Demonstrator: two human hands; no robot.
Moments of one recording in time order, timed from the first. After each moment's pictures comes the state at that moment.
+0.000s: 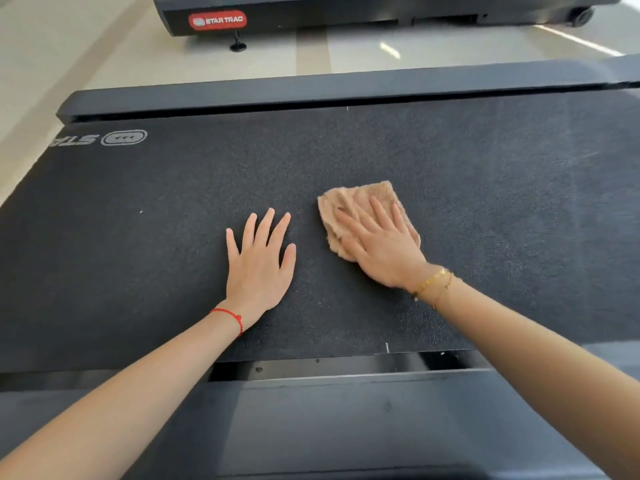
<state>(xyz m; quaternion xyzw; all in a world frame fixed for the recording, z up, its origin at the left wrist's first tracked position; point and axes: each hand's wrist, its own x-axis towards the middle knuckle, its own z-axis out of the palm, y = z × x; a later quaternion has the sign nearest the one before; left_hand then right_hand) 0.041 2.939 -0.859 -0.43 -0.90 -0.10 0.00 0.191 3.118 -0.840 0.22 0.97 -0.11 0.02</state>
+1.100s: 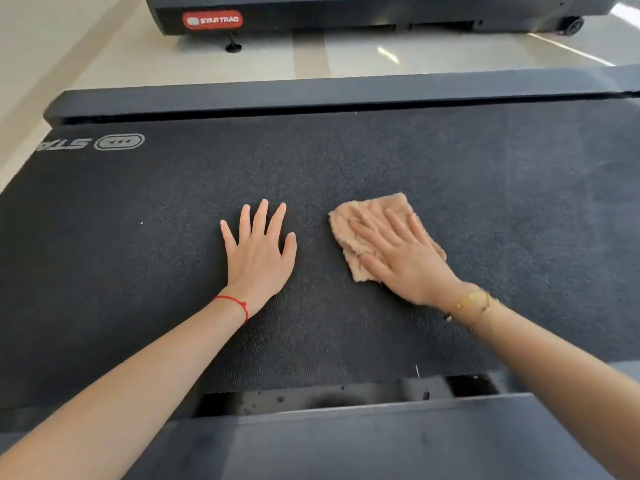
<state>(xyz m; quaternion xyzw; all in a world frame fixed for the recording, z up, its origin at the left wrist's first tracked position) -0.005 2.956 -0.856 -0.41 -0.91 -0.09 -0.01 0.194 3.122 -0.839 0.20 0.97 -0.11 0.02</state>
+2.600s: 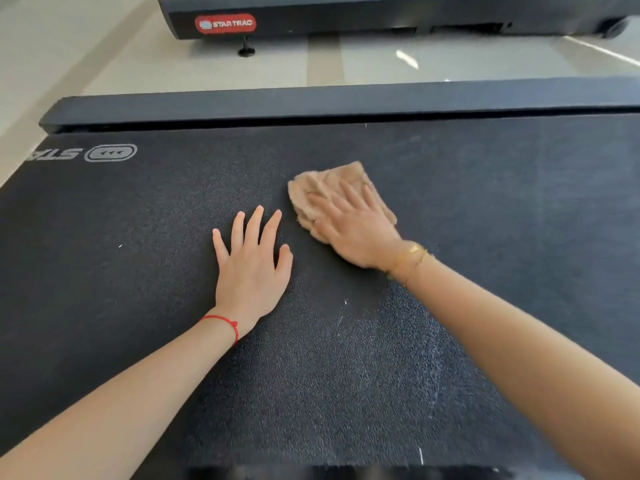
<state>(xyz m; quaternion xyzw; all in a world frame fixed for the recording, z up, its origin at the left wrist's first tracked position) -0.019 2.987 -0.858 -0.39 -0.91 -0.10 0.01 0.067 3.171 -0.842 0.17 0.98 -0.11 0.00</state>
